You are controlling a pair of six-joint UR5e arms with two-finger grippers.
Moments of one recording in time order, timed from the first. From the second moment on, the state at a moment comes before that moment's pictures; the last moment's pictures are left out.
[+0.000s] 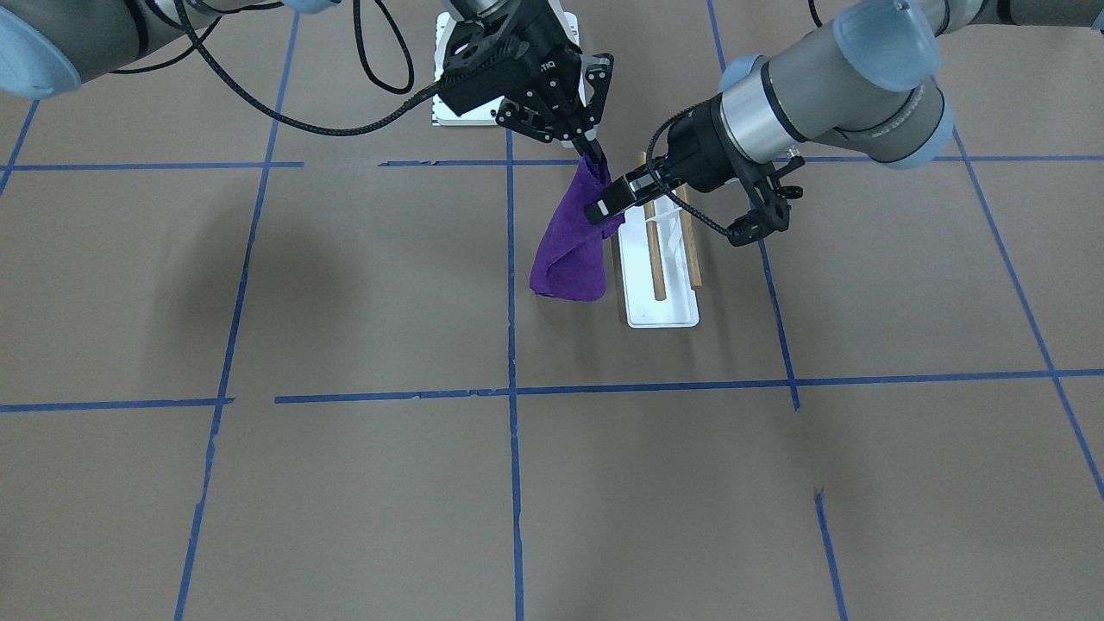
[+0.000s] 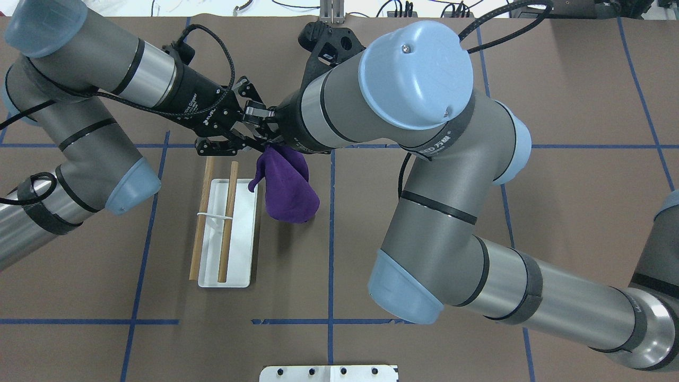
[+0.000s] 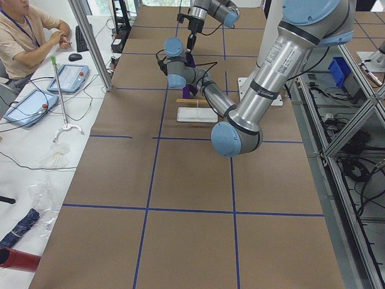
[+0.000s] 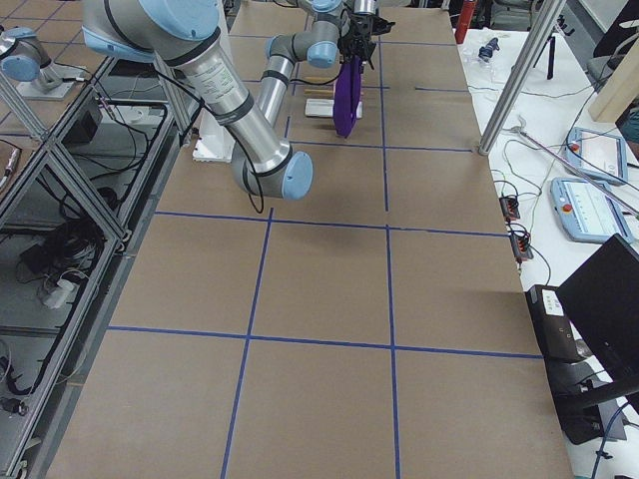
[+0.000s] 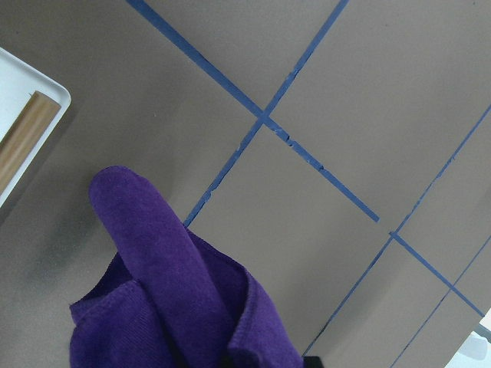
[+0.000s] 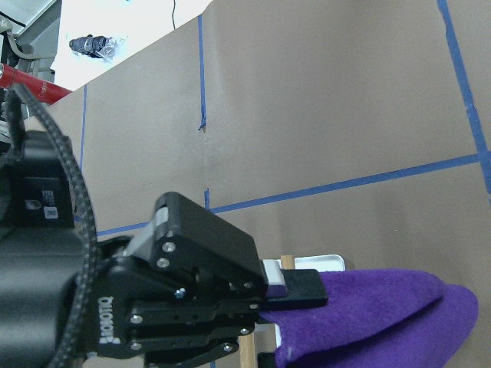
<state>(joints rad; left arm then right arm) -0.84 -2.13 -1.68 -2.35 -2.42 -2.08 0.55 -0.72 1.85 -1.34 1.82 1.53</state>
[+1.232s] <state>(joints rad) -0.91 -1.57 -1.73 -2.97 -2.46 -1.83 0.66 -1.07 2.10 -1.33 1.98 1.42</state>
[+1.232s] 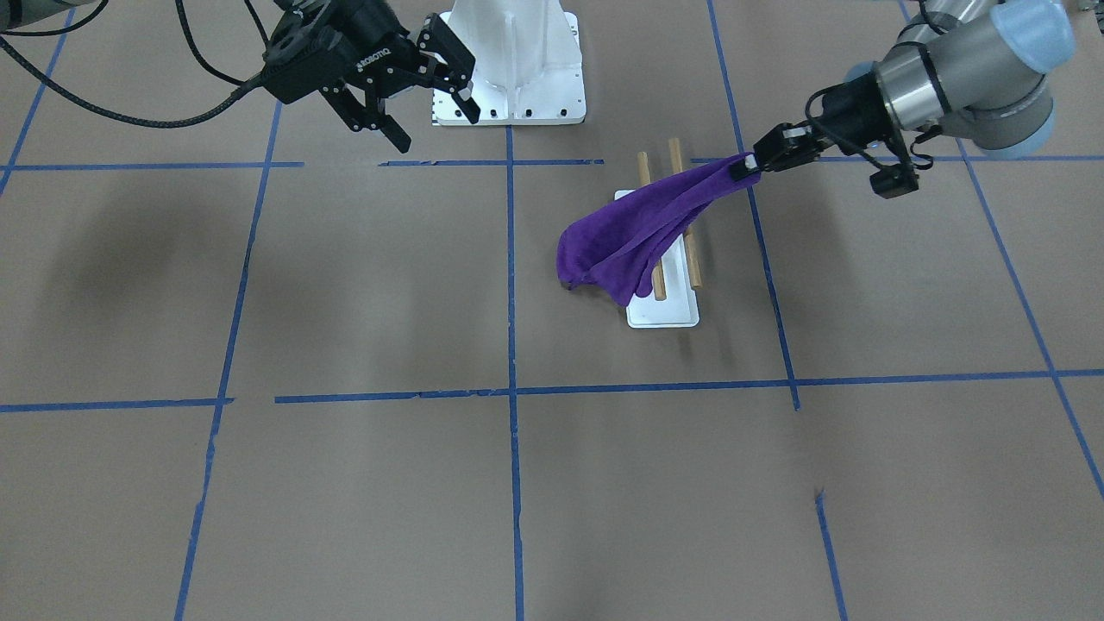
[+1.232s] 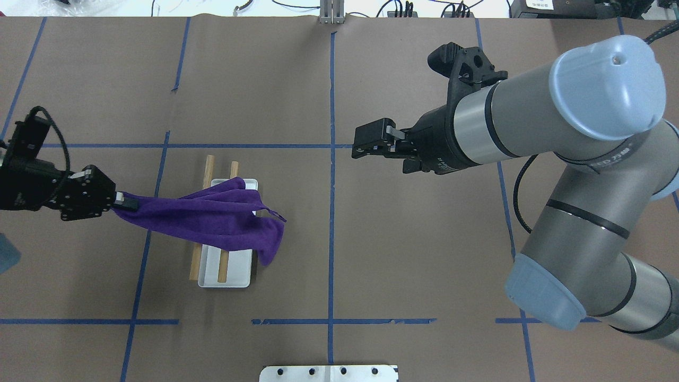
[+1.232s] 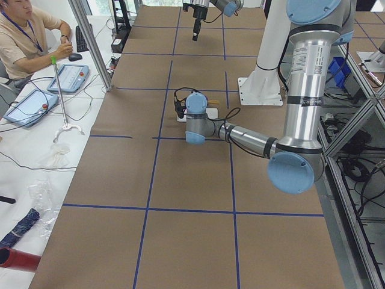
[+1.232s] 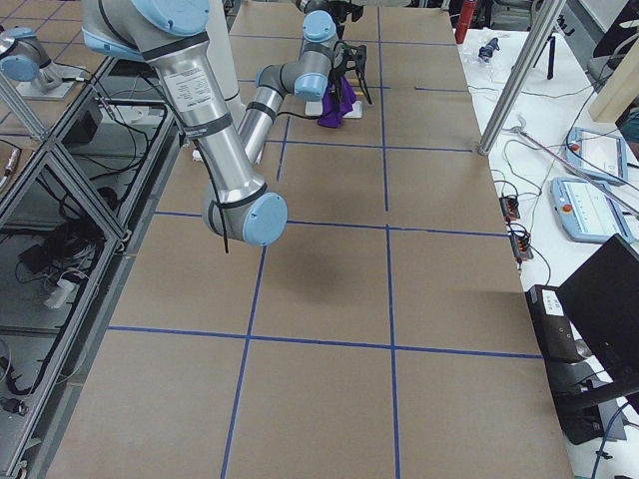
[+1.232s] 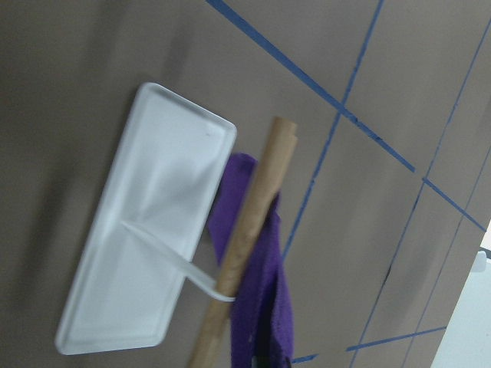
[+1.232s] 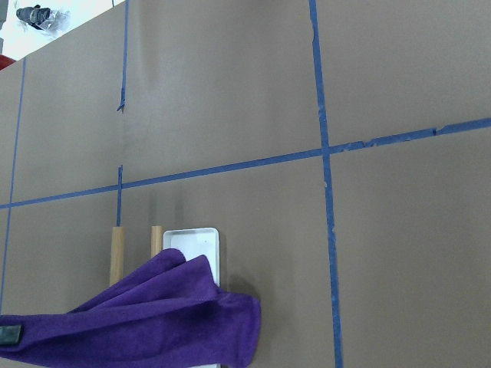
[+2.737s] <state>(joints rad) -1.31 -1.45 -1.42 -2.80 -2.37 -0.70 1.19 -1.45 1.98 -1.56 2.18 0.64</state>
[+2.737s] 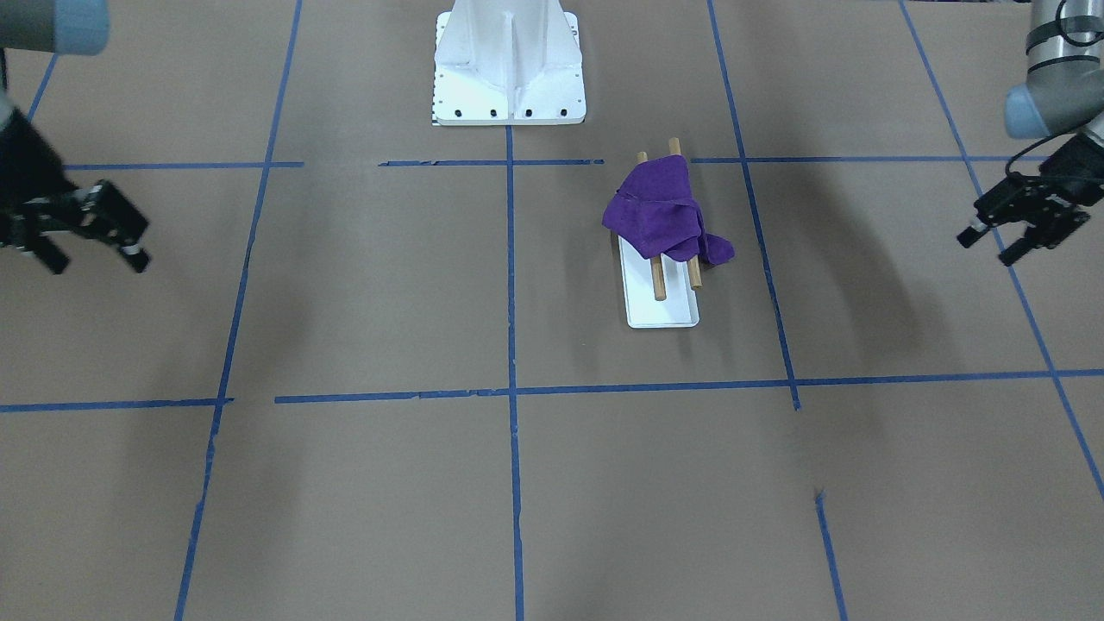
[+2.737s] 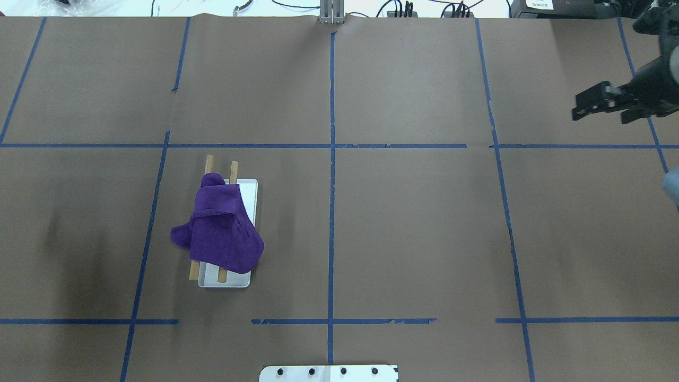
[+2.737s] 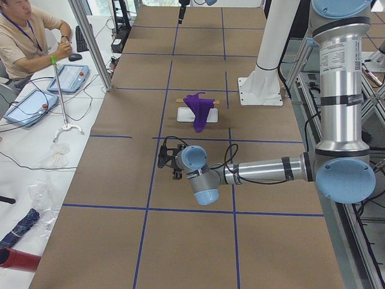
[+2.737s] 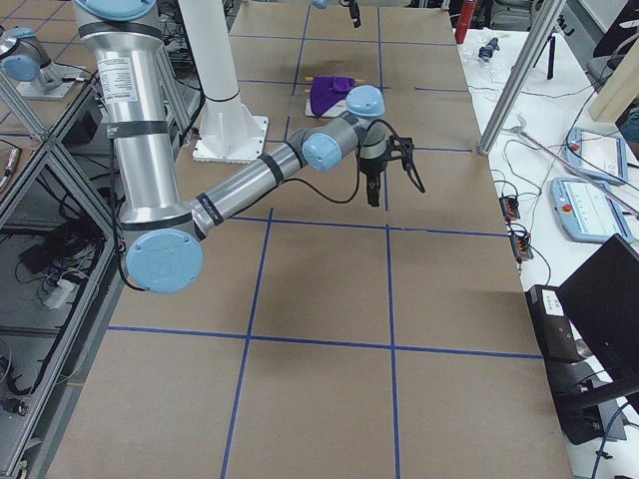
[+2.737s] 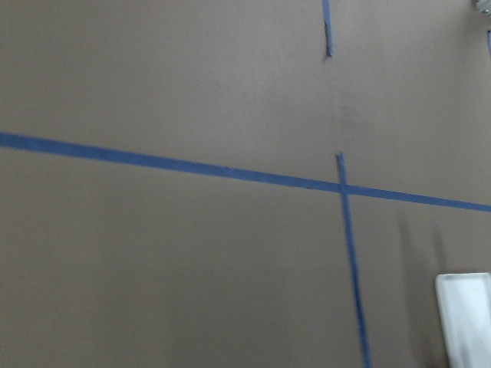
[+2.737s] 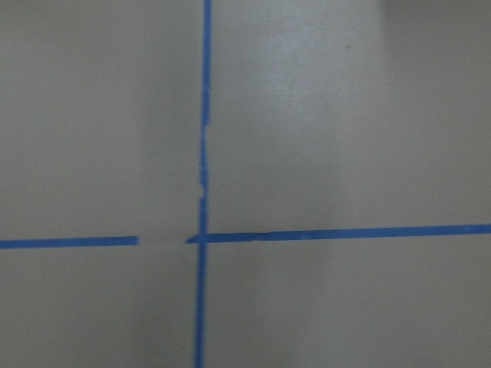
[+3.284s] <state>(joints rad) -1.58 -1.57 -1.45 -2.00 -2.35 0.00 1.48 -1.48 1.71 -1.75 2.35 0.02</state>
